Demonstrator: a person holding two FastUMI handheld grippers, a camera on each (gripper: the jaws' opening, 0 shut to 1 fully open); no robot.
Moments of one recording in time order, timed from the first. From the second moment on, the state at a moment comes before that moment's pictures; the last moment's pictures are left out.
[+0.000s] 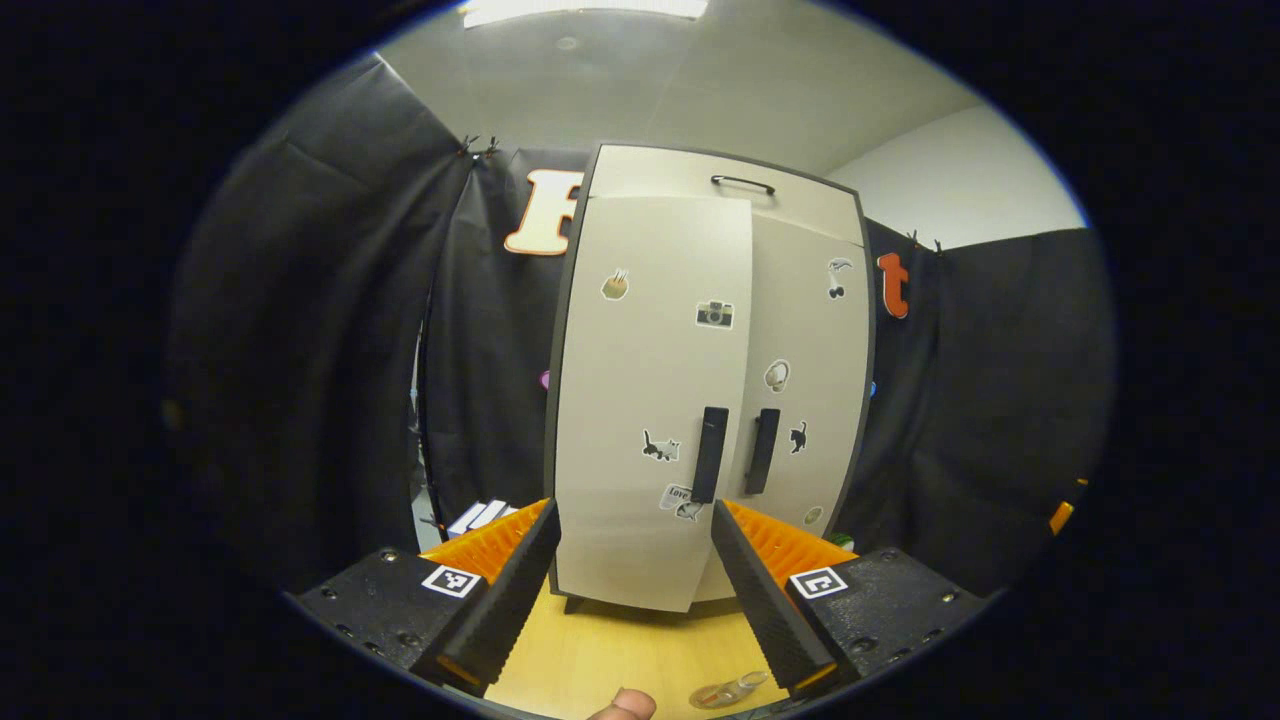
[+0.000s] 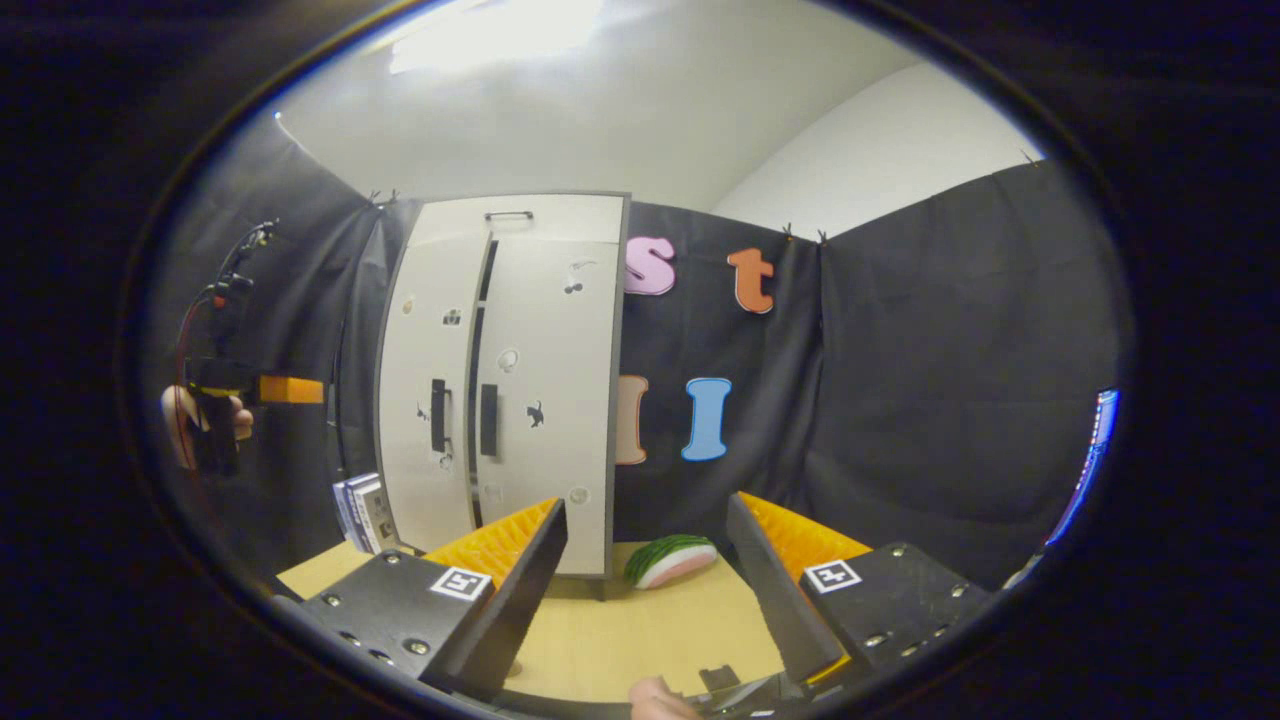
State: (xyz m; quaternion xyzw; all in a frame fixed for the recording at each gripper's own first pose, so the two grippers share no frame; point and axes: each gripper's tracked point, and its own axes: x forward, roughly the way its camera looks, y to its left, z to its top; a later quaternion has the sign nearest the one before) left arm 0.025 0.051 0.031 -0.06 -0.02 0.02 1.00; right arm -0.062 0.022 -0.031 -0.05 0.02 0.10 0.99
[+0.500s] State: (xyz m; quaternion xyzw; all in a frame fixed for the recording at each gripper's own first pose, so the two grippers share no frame) left arm 0.021 0.050 0.025 -0.05 -0.04 -0.01 1.00; right arm -0.016 0.069 -0.042 -0.01 0.03 0.10 0.99
